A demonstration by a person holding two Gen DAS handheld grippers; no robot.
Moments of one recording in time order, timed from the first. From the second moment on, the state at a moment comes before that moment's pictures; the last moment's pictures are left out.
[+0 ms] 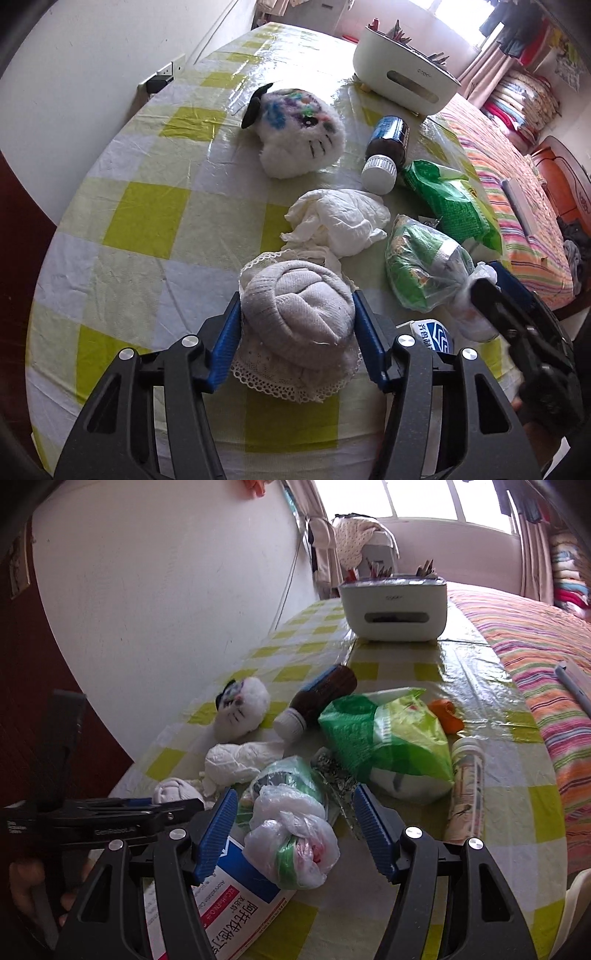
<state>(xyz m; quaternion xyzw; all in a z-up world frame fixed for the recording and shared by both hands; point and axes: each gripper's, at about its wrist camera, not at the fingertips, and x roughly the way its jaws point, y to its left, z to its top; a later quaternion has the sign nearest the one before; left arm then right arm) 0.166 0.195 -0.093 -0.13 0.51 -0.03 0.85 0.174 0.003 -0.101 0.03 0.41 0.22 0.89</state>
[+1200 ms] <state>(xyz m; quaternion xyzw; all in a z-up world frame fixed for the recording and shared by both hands) 0.142 0.160 -0.046 -0.08 0.42 -0.05 0.90 0.147 -0.044 -0.076 0.07 0.37 0.19 0.91</state>
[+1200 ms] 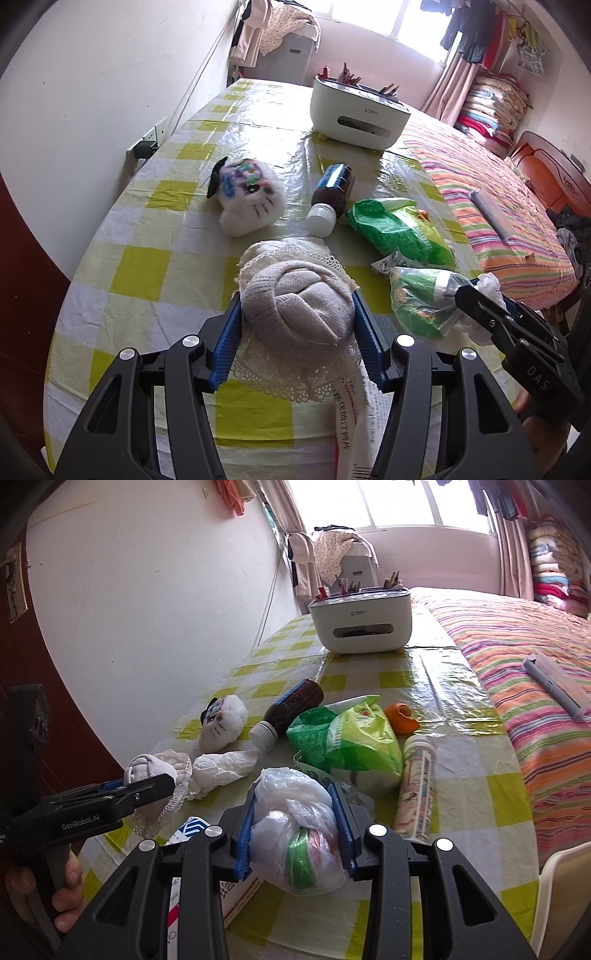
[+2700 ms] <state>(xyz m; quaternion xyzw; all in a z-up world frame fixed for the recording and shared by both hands) 0.104 0.056 -0.032 -0.02 0.40 -0.17 0.90 0.099 -0.149 -0.054 0.10 0.34 0.12 0.93</state>
